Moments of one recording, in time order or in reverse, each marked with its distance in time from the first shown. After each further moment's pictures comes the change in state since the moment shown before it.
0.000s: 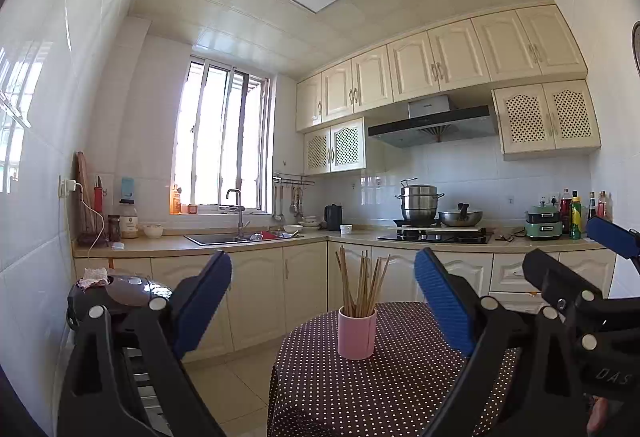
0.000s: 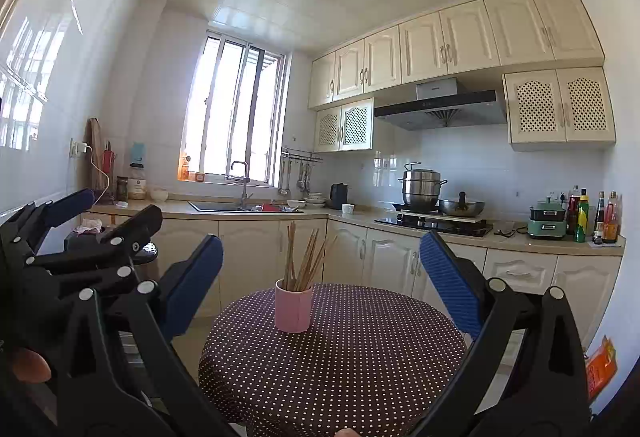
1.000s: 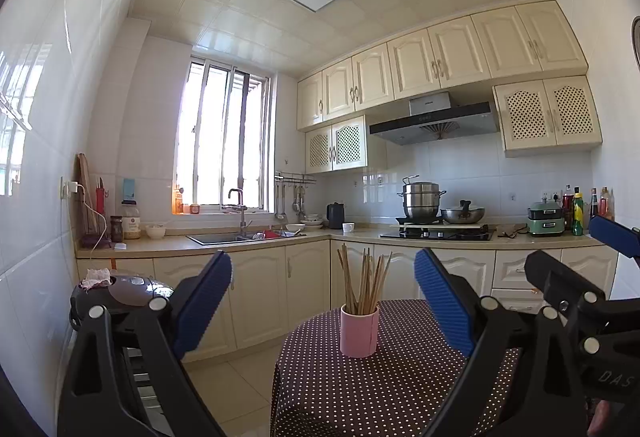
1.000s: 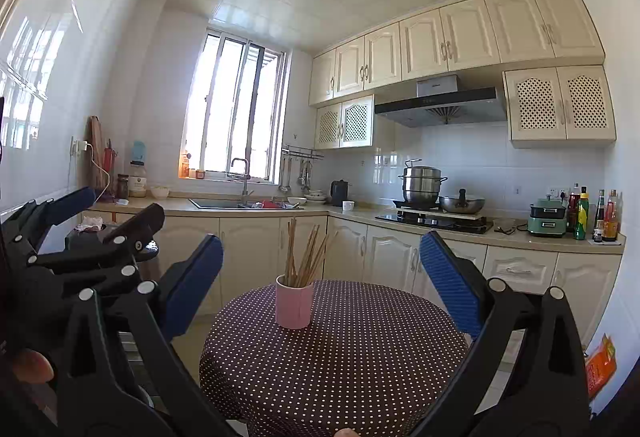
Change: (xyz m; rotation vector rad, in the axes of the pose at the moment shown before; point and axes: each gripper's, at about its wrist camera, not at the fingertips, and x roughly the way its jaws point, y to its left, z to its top) left arm 0.000 0.002 -0.002 0.010 0.004 0.007; right arm -0.002 0.002 0.001 0.002 0.011 0.000
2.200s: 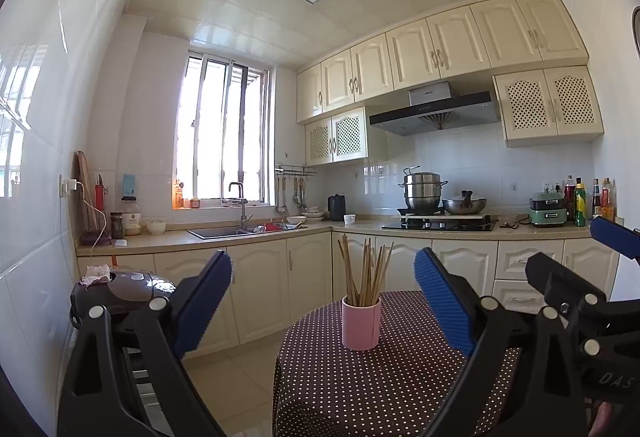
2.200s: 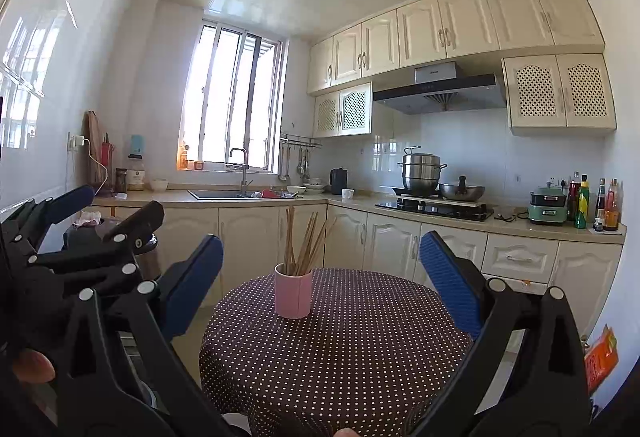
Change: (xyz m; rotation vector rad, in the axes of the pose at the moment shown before) left arm 0.011 -0.001 -0.011 0.017 0.029 0.005; right arm 0.011 -0.003 -0.008 0.018 0.046 -0.007
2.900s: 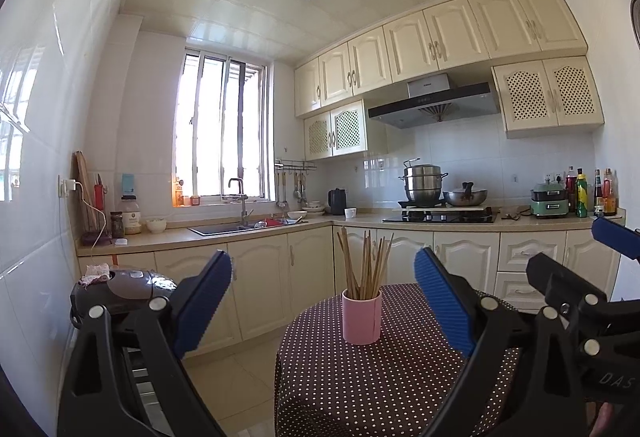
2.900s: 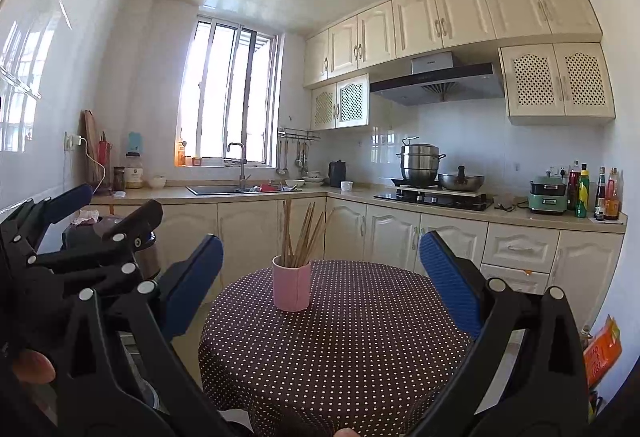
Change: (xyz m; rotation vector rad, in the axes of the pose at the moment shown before) left arm 0.010 -0.006 -0.008 0.022 0.023 0.003; right arm 0.009 -0.005 -0.010 0.023 0.027 -0.006
